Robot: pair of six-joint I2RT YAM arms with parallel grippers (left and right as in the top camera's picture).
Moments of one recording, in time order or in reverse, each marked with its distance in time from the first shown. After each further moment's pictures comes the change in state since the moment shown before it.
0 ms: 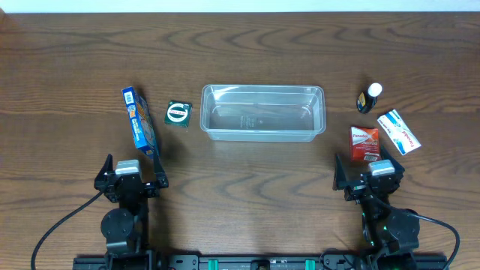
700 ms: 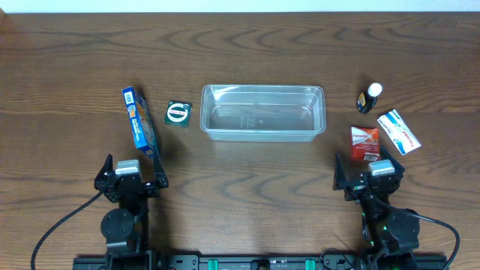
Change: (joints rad) left arm 0.000 0.000 0.000 0.005 0.000 0.000; right arm 0.000 0.000 0.000 0.000 0.000 0.000
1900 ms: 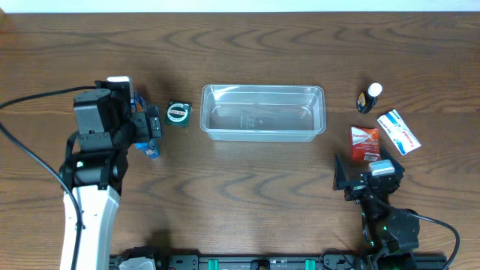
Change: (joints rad) left arm 0.002 1.104 0.922 -0.473 0.082 -0.049; right arm 0.000 0.000 0.000 0.000 0.000 0.000
